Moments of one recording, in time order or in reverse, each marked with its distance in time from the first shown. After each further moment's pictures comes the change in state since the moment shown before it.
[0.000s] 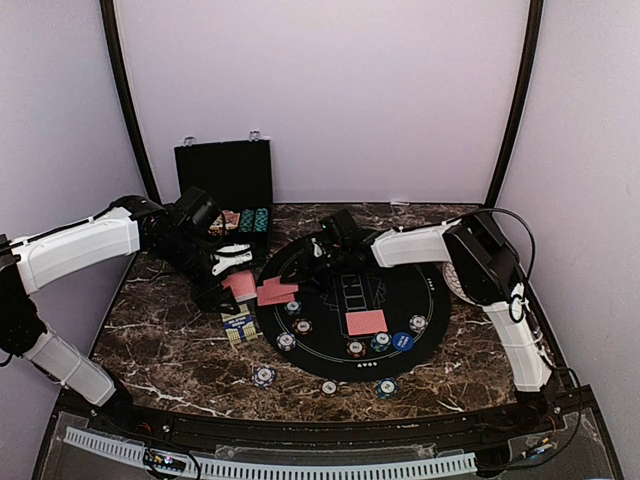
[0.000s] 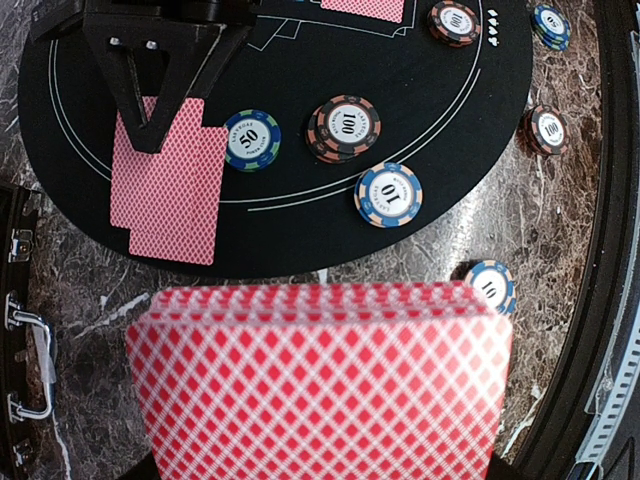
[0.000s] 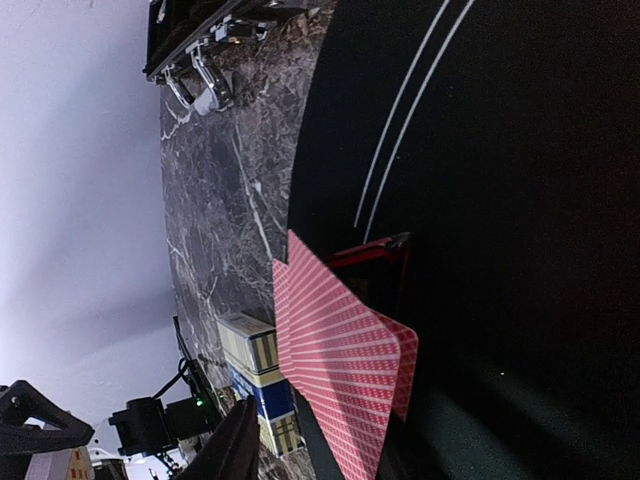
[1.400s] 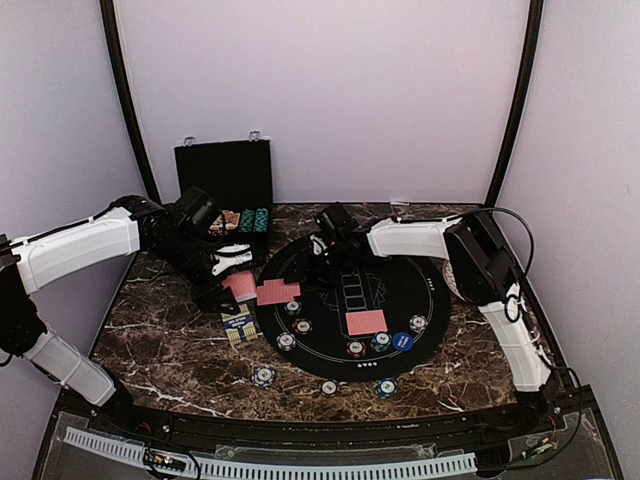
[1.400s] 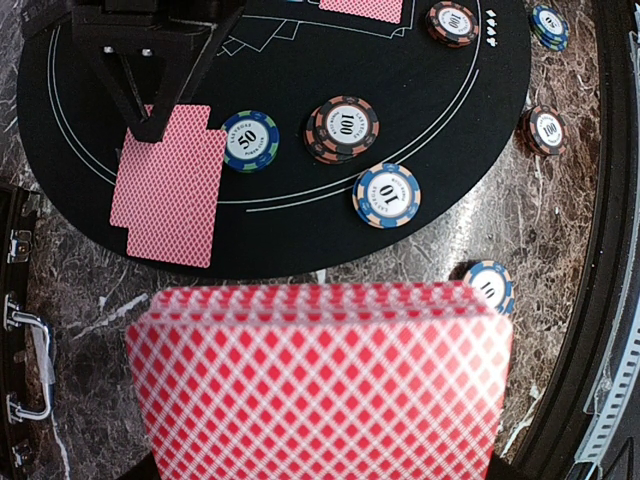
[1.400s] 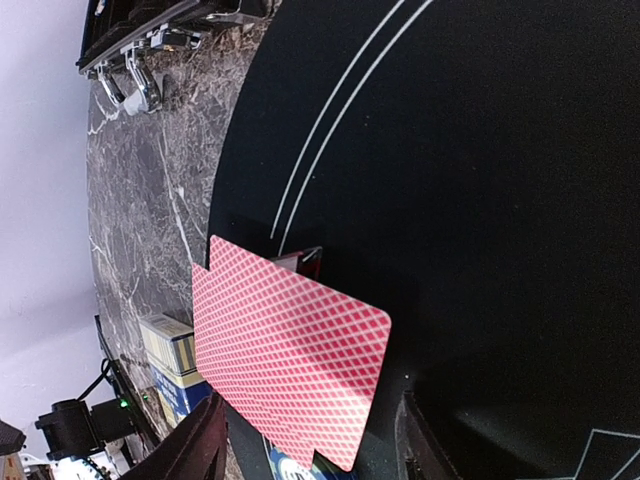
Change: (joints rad) left arm 0.000 0.000 0.000 -0.001 0.004 0.000; right arm -0.003 0.031 0.150 -0.313 0.129 -0.220
